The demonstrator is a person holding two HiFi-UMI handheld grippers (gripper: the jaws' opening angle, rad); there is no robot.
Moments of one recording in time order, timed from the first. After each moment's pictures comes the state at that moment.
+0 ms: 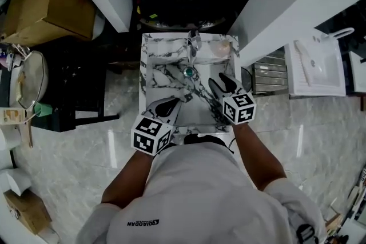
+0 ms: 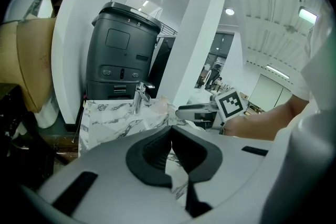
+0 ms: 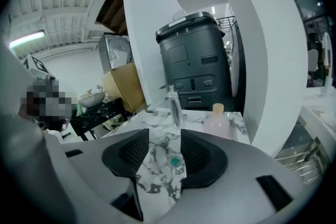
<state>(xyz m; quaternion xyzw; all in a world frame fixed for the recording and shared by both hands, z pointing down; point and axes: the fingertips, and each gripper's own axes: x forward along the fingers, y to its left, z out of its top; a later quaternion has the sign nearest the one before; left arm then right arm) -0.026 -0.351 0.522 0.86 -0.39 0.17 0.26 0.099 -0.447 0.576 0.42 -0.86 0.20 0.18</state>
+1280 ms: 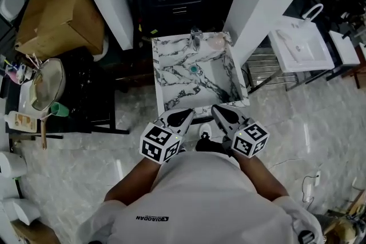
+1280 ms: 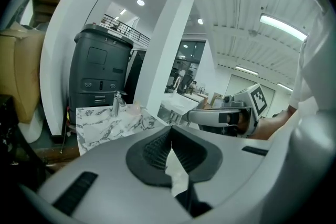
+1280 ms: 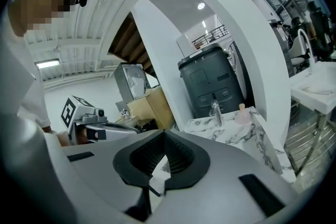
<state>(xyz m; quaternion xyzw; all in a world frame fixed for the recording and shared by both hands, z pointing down) -0.059 -0.184 0.456 0.93 -0.29 0.13 0.20 0.009 -0.193 0.447 0.40 -0.89 0.22 0.04</state>
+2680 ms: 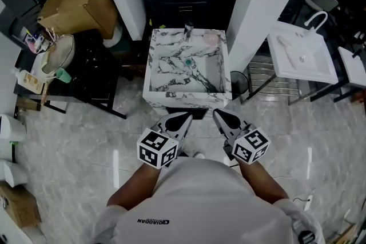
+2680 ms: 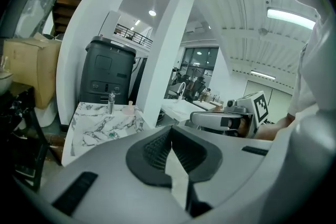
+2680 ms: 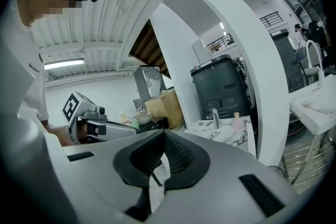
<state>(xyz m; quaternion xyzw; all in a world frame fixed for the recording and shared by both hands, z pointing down) 0.054 -0.070 0.424 0.90 -0.39 0.09 0.20 0.130 -0.088 0.416 0.33 -0.93 0.17 0.04</state>
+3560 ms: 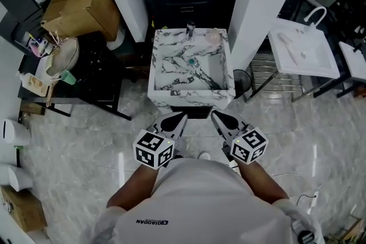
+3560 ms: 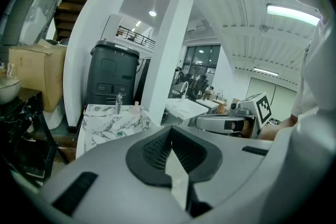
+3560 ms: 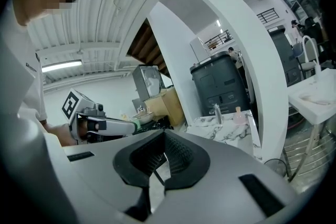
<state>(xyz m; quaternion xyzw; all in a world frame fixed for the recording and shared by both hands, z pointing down) 0.022 -0.052 0.419 0.89 -0.40 0.10 0.19 0.111 -0.065 0.423 0.34 -0.92 0.19 0.04</state>
